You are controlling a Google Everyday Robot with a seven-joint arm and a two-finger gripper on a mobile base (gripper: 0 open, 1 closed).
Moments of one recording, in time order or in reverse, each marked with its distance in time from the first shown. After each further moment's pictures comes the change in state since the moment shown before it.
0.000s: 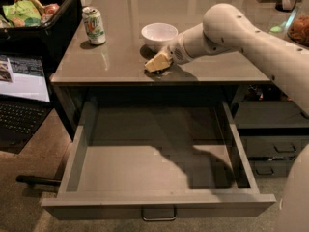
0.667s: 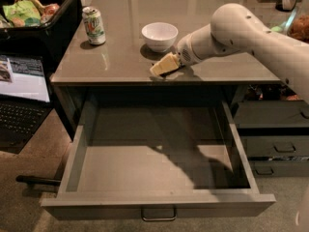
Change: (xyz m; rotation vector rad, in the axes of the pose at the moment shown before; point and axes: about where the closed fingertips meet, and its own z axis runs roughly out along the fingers) arm 0.018 -0.009 -0.025 0.069 0.045 0.051
